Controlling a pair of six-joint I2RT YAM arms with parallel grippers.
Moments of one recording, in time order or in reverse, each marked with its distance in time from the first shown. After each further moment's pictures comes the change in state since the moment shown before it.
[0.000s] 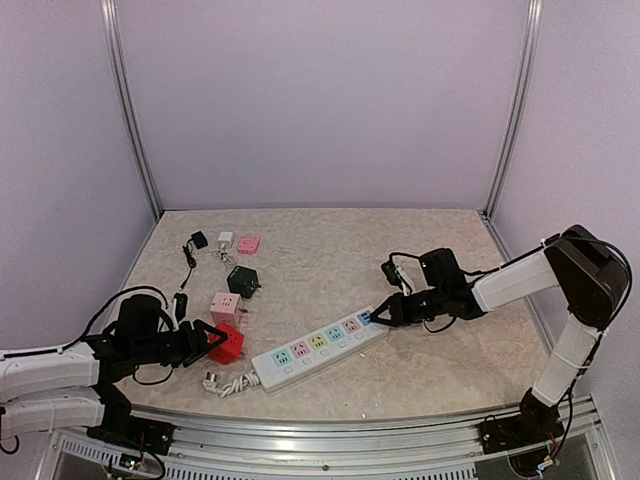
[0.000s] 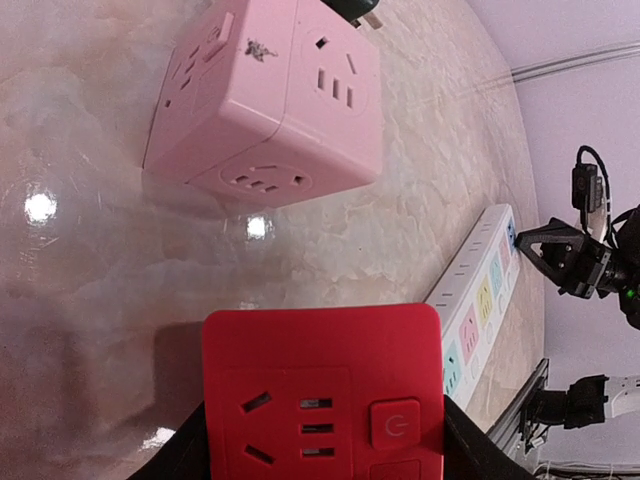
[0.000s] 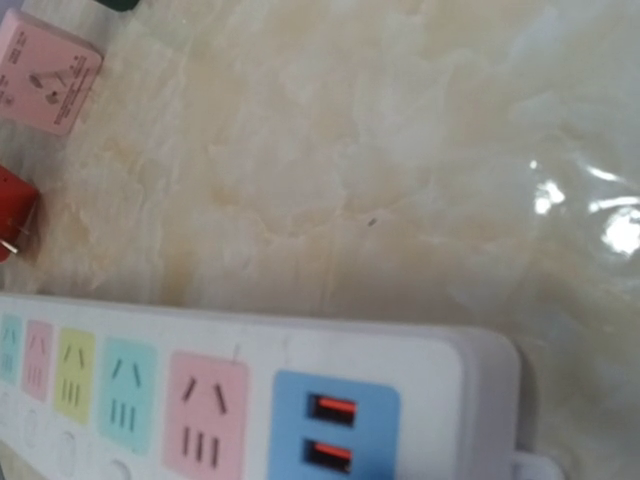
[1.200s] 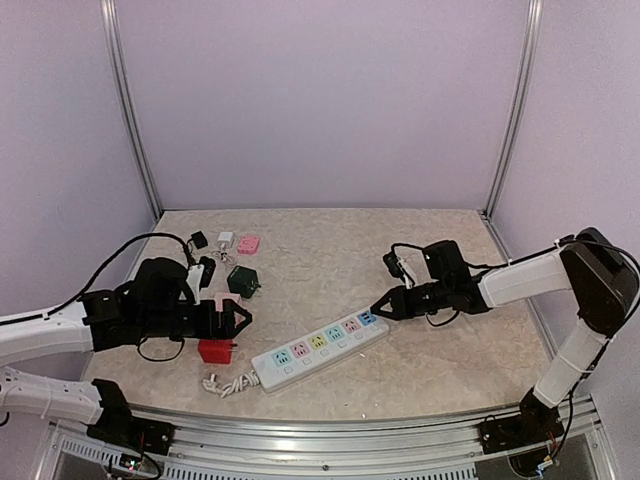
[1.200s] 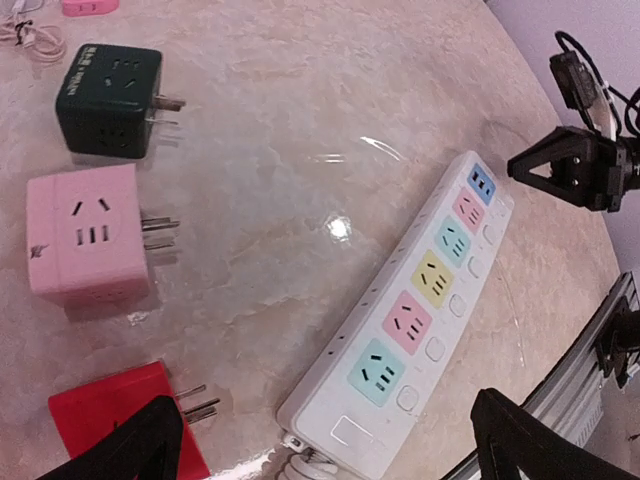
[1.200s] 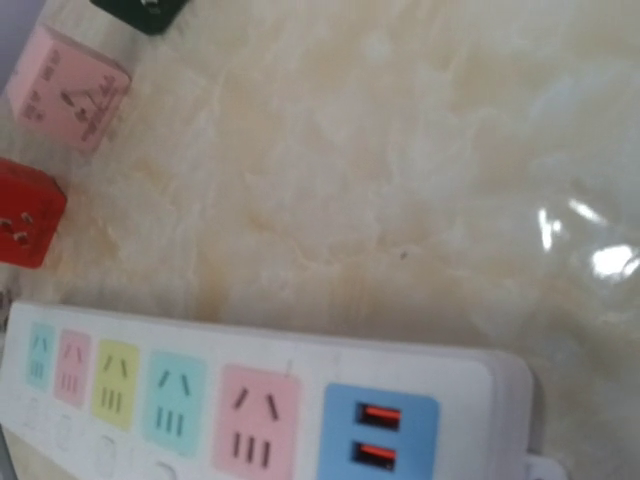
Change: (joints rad) left arm -0.283 0.087 0.402 -0.384 -0.293 0.234; right arm 0.000 -0.067 0.019 -0.060 0.014 -0.025
